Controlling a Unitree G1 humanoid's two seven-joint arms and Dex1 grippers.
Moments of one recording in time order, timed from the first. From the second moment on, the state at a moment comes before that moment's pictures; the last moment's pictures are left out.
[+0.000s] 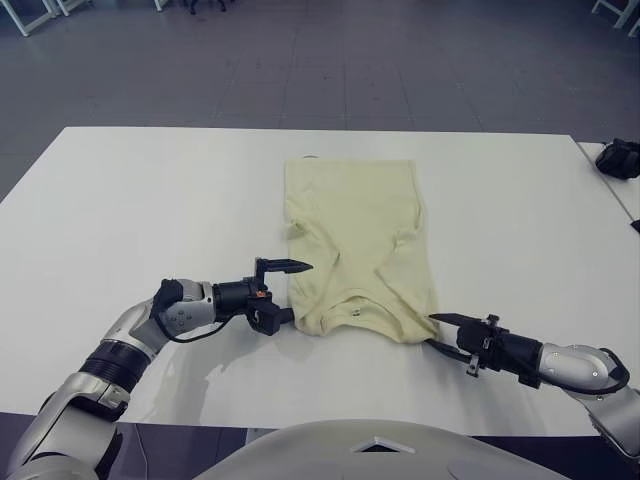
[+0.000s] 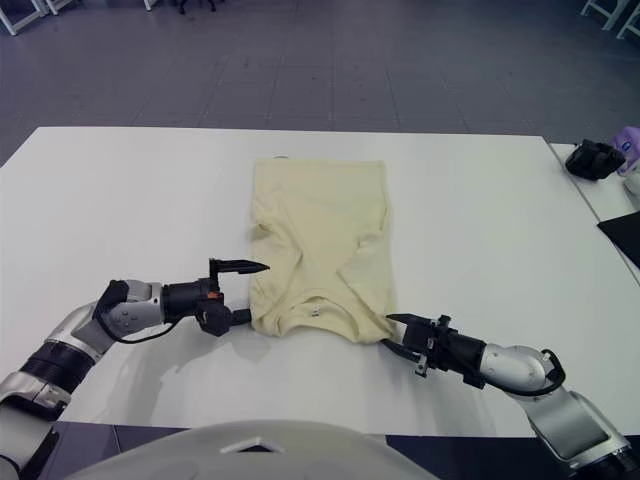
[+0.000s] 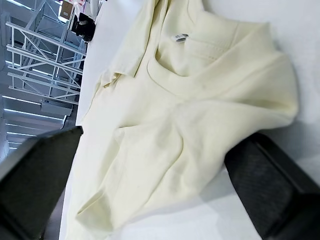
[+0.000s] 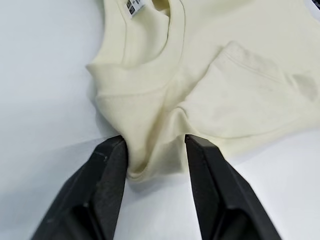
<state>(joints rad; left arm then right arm) -0.20 0.73 -0.45 0.32 0.36 -0.93 -0.57 0.43 -1.00 0.18 -0.29 0.15 -0.07 0.64</state>
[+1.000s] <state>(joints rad) -0.19 0.76 -0.54 0.27 0.29 -0.96 -0.73 0.43 -0.92 0.10 -0.40 0.17 0.21 0.70</state>
